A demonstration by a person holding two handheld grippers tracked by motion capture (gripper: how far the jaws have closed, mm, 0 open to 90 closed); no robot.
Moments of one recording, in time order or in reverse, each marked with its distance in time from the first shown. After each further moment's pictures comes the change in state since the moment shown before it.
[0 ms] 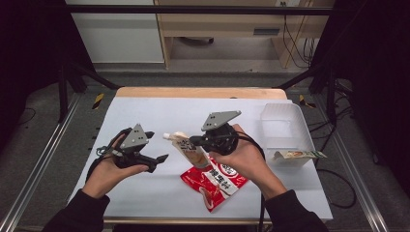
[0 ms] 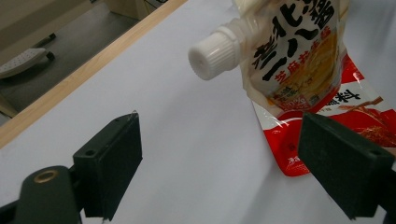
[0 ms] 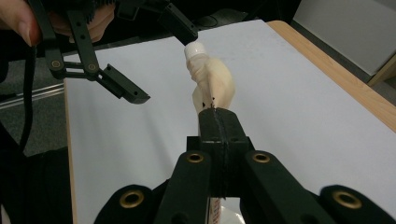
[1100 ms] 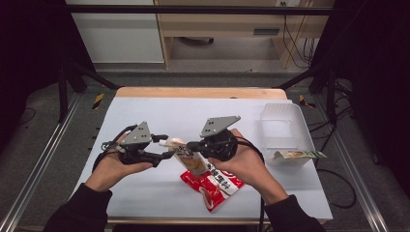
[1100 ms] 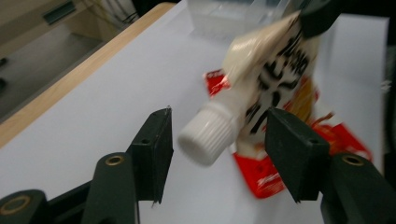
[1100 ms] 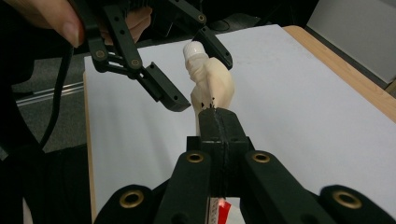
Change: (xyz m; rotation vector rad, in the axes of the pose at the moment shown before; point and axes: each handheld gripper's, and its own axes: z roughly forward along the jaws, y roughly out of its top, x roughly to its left) left arm 0.000 0.015 0.007 -0.093 -0.159 0.035; right arm 0.014 -0.002 -0.003 -0.018 0.044 -0.016
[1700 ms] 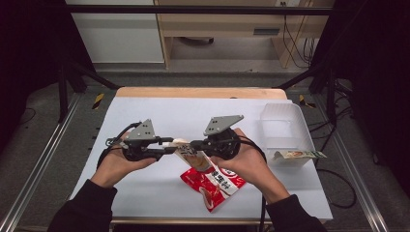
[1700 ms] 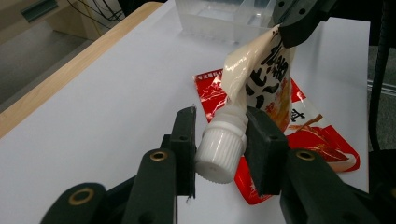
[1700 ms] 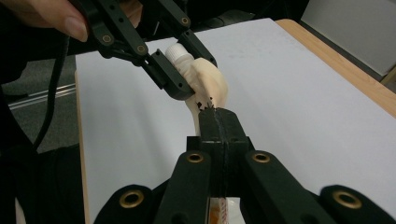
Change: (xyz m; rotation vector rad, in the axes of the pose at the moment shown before) left arm 0.005 0.006 0.008 0.037 -0.046 -0.007; right arm -0.009 -0.008 -0.001 0.006 -0.016 0.025
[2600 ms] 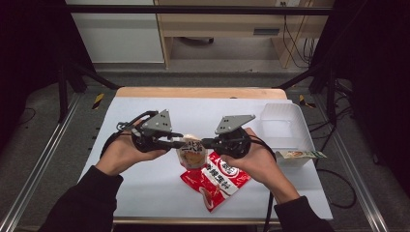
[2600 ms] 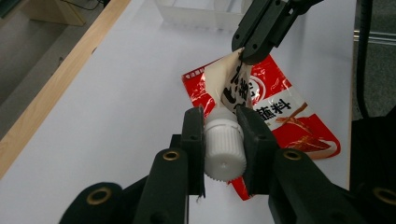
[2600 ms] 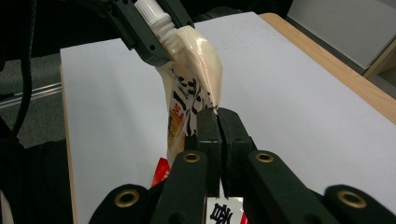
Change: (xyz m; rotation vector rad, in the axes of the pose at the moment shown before) left arm -0.008 0.061 -0.002 0.180 -0.049 0.143; right arm -0.012 -0.012 -0.016 0.011 -0.041 0.007
